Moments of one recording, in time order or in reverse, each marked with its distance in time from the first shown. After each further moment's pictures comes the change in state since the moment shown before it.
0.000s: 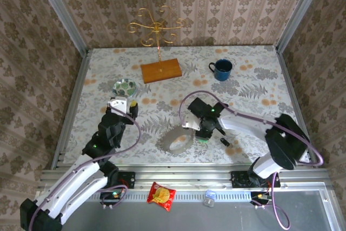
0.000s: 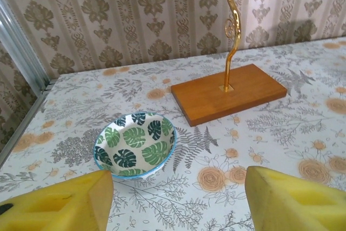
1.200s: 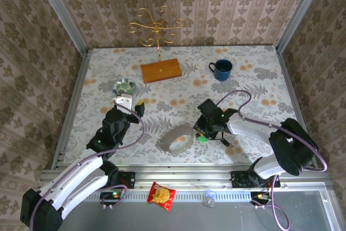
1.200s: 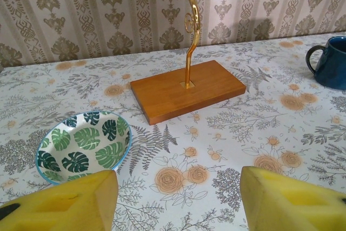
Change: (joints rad) left arm 0.000 0.101 0.005 0.084 0.131 -0.073; right arm -0.077 -0.032 -0.180 0.287 -0.175 1.810
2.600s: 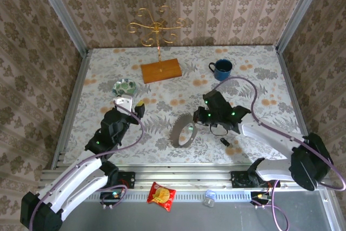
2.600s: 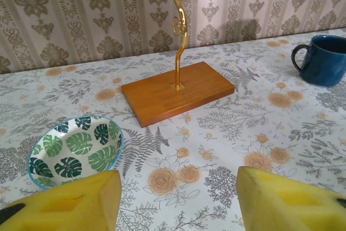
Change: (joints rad) left arm 0.000 -0.034 0.007 -0.029 0.052 0.027; right arm -0.015 -0.204 0.099 0.001 -0.006 -0.480
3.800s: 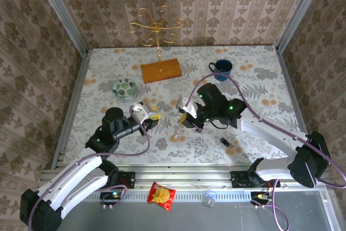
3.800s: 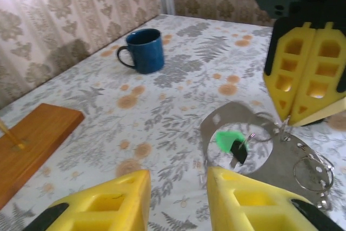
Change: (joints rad) left arm -0.016 0.049 0.046 -0.024 0.663 0.294; right arm 0.071 0.043 0.166 -0.113 -0.333 -1.190
